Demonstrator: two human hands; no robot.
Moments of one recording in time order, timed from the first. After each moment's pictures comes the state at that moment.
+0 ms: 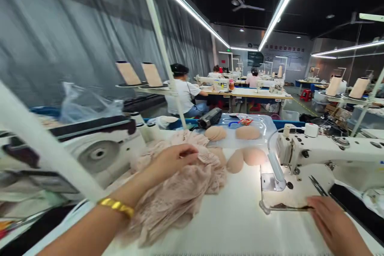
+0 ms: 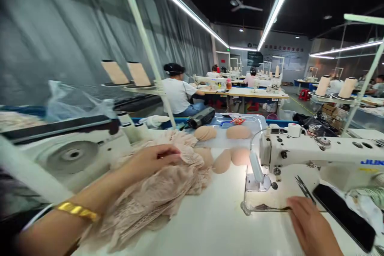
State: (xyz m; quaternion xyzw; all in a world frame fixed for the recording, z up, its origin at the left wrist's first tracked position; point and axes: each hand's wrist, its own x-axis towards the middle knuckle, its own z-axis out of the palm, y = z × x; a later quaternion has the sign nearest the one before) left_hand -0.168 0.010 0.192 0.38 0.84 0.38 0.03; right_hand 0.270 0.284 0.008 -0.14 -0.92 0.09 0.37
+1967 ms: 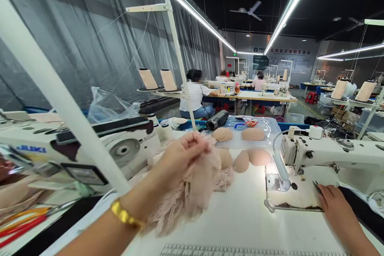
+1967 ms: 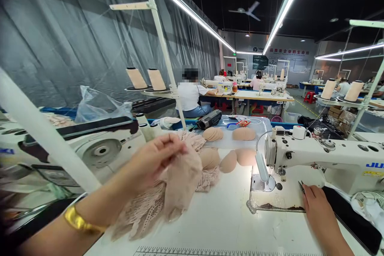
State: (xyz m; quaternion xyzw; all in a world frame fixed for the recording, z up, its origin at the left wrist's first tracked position) left_hand -0.108 0.009 0.213 0.30 0.70 0.64 0.09; right_hand 0.260 0.361 -0.040 -0.26 -0.90 -0.09 0.34
